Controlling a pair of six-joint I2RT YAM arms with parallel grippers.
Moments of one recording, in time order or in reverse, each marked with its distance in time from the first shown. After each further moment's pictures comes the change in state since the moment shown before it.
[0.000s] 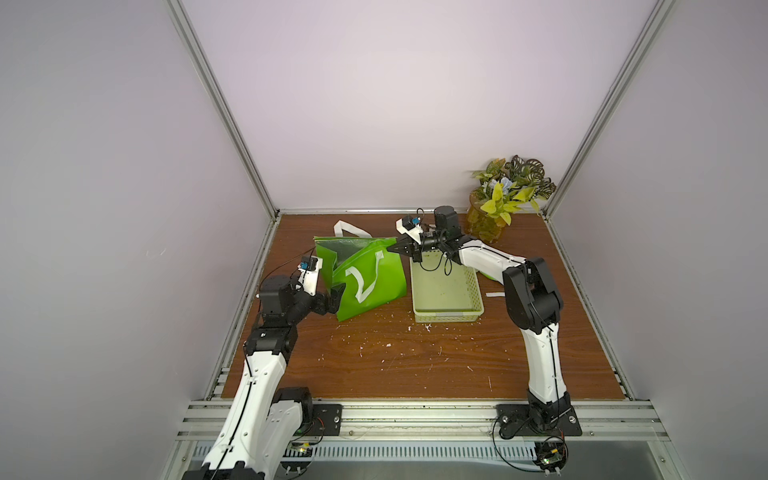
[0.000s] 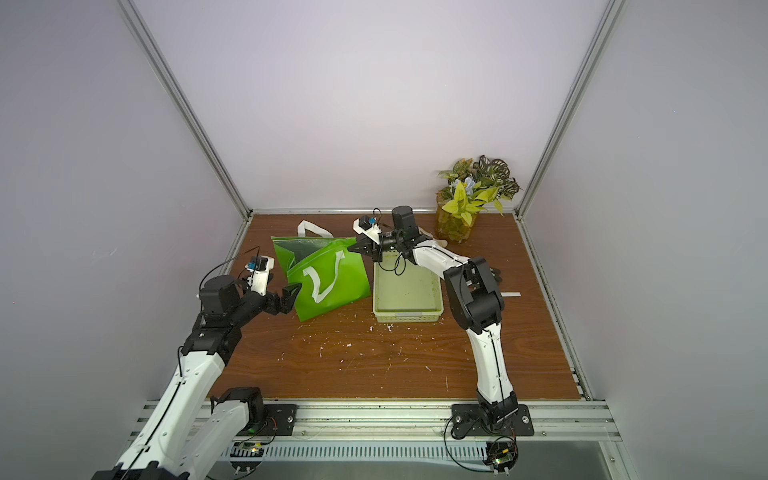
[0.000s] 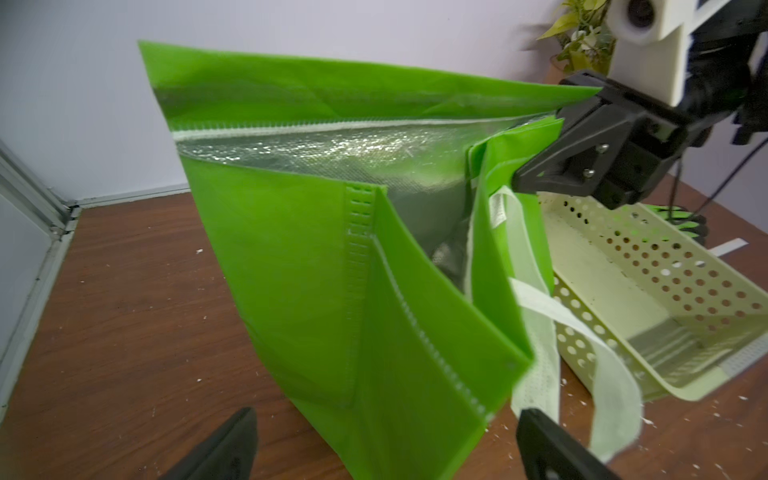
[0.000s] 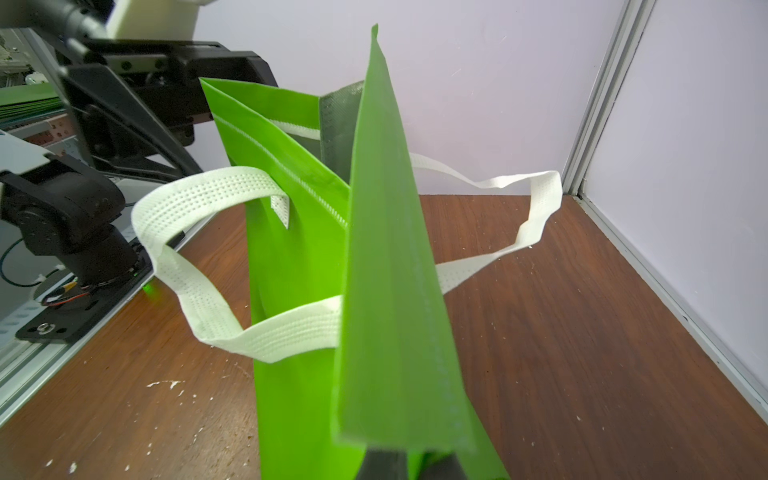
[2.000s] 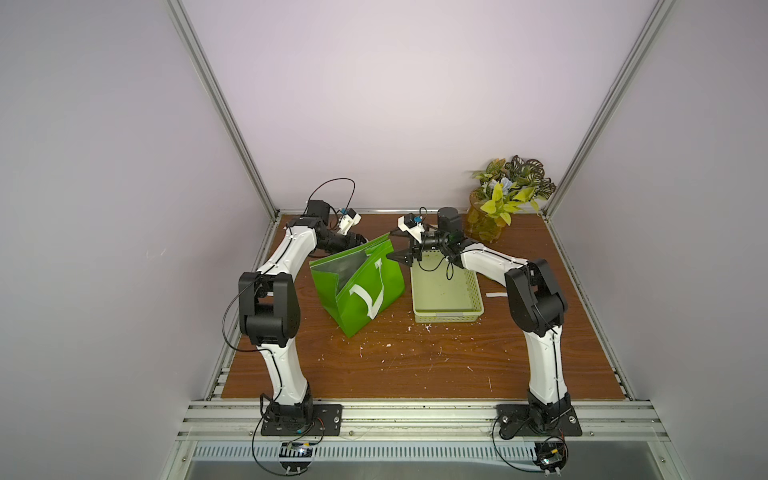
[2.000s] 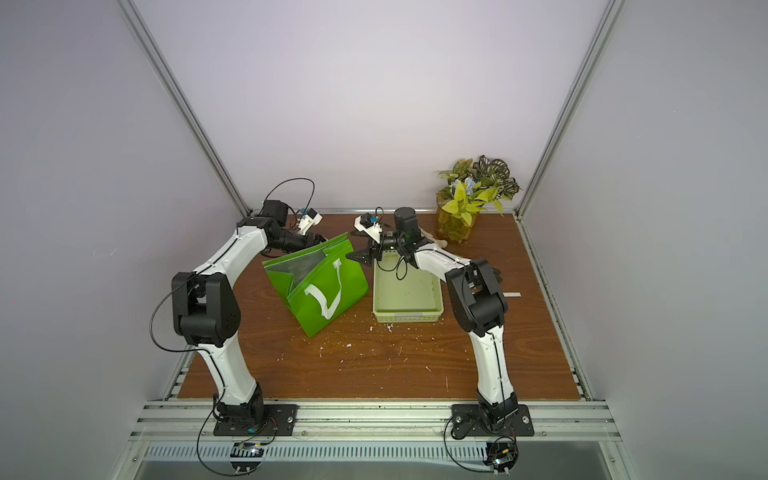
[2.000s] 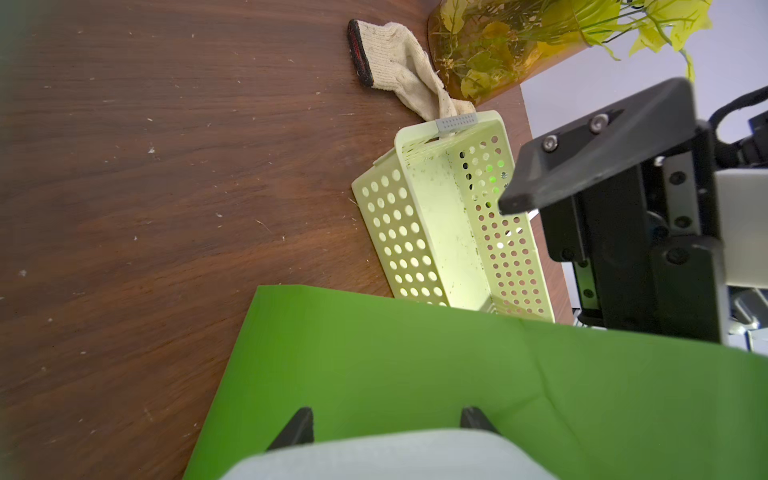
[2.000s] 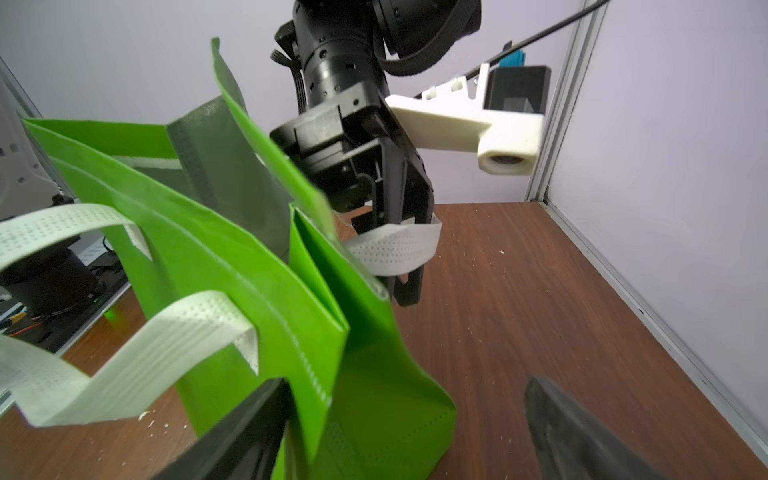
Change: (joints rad) left arm -0.113 1.096 1.074 -0.697 0.417 -0.073; right arm 0.020 -0.027 -0.057 0.164 0.061 0.108
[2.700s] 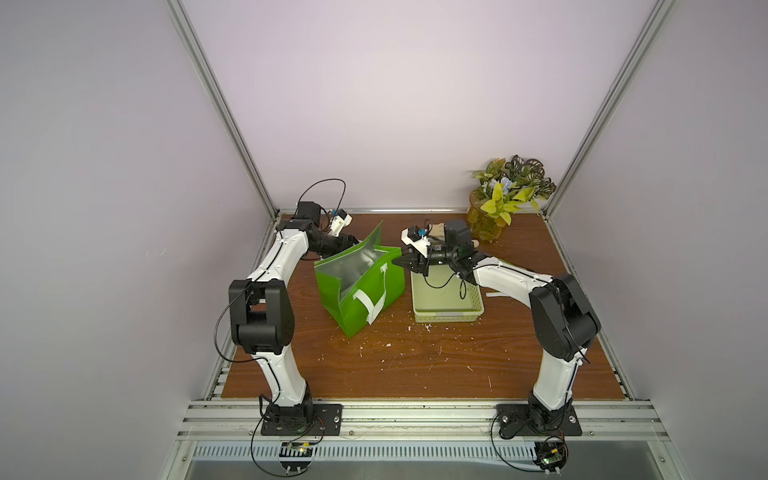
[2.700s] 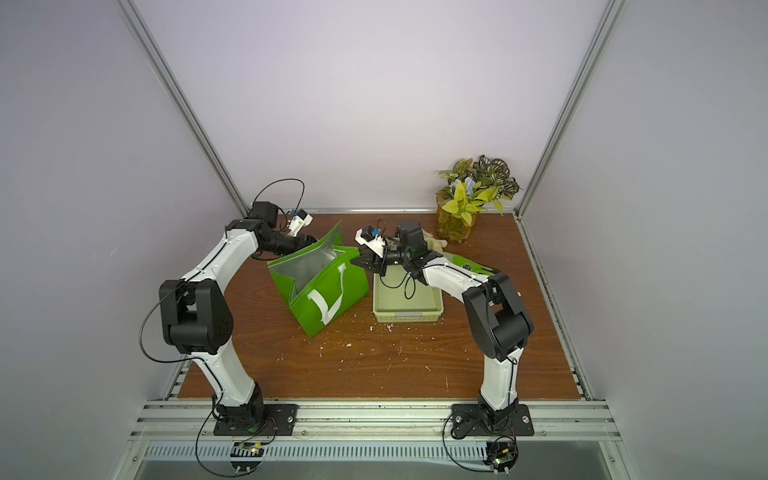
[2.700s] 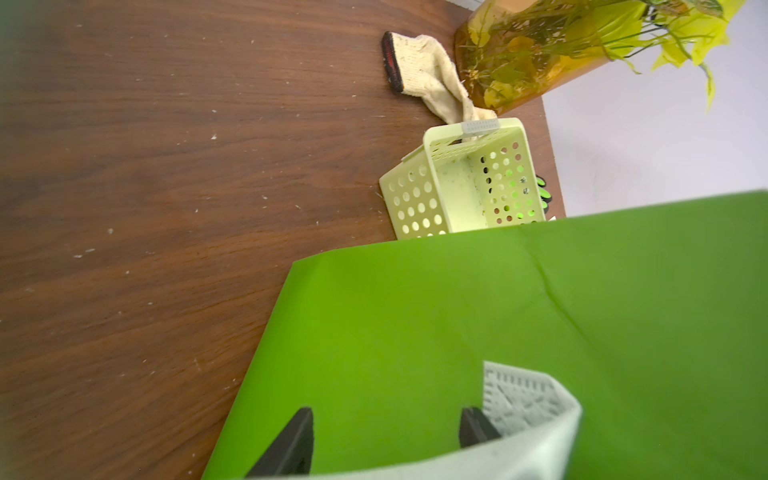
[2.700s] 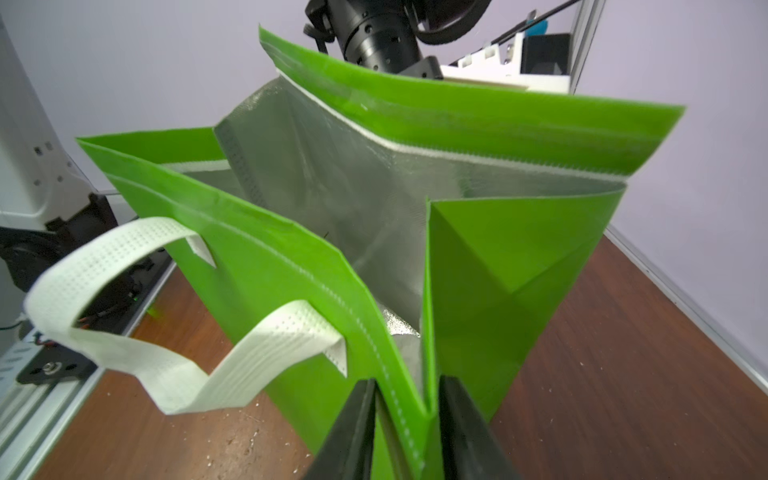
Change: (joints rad) left arm 0.042 -0.075 -0.062 -0.004 -0.037 -0.003; right arm 0.016 -0.274 -0.310 -0.024 0.133 0.016
